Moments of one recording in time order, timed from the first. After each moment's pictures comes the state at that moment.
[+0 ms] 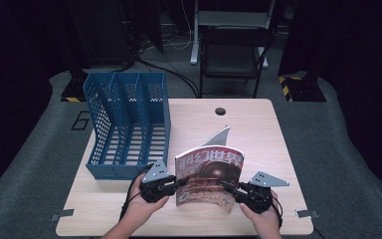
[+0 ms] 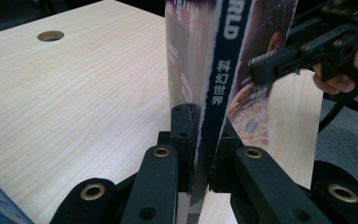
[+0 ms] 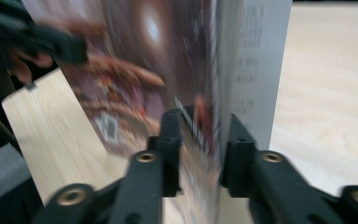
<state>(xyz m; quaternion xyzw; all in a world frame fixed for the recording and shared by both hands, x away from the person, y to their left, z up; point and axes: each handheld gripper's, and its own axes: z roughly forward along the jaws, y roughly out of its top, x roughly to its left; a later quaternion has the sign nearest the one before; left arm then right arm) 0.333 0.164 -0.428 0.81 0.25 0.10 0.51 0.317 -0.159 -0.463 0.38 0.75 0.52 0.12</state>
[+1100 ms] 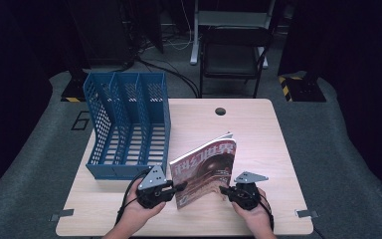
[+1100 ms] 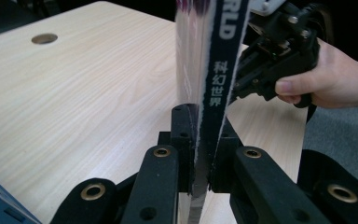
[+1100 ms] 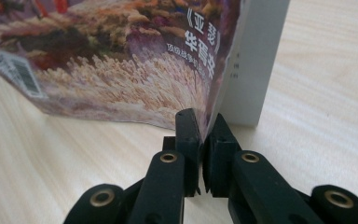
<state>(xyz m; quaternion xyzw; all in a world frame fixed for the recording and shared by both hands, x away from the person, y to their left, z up) 0.316 0.170 -0.426 0.82 0.23 0.11 0.51 0.340 -0.139 -0.500 0.41 0.80 0.43 0.11</state>
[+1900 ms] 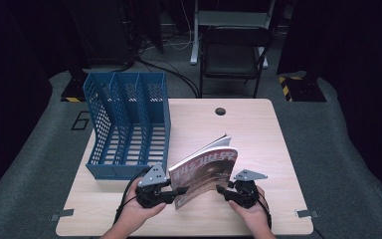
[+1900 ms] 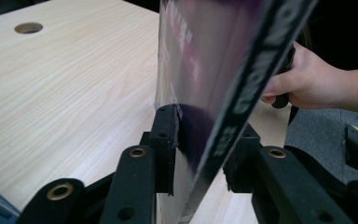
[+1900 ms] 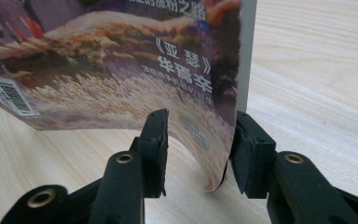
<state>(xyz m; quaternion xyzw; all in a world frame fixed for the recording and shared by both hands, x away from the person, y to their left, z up) 0.320 0.168 -0.415 0.83 0.25 0.07 0.50 0.345 -0.137 -0.503 0.43 0.78 0.44 0.11</state>
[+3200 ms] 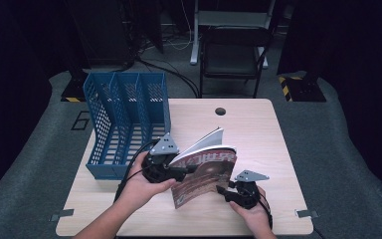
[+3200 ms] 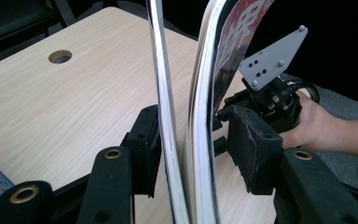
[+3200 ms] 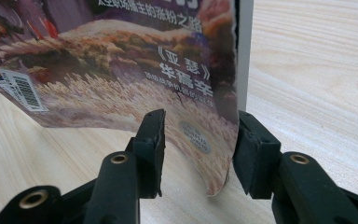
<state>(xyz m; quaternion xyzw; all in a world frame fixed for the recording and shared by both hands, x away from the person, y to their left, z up) 0.343 0.139 -0.330 0.84 0.26 0.10 0.46 0.344 -0.140 -0.501 0.42 0.78 0.45 0.12</state>
